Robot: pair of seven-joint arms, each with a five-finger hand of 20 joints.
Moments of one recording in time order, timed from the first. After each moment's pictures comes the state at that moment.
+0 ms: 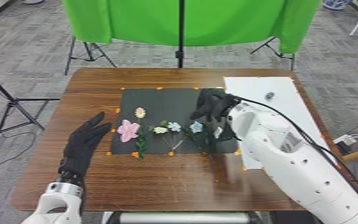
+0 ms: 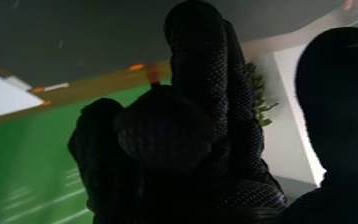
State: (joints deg) left arm 122.3 -73.1 -94.9 -116.7 61.8 2.3 5.7; right arm -69.5 -57.8 54.1 -99.6 -121.6 -17.6 16.5
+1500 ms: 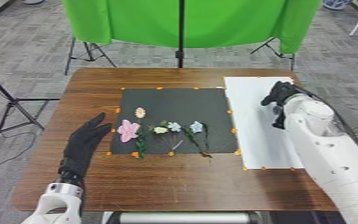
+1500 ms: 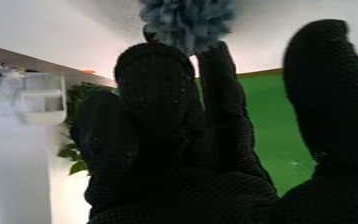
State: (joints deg) left arm 122.6 -73.1 -95.0 -116.8 62.0 2.1 5.5; right arm -71.0 -58.6 73.7 -83.8 -135.1 -21.4 27.0
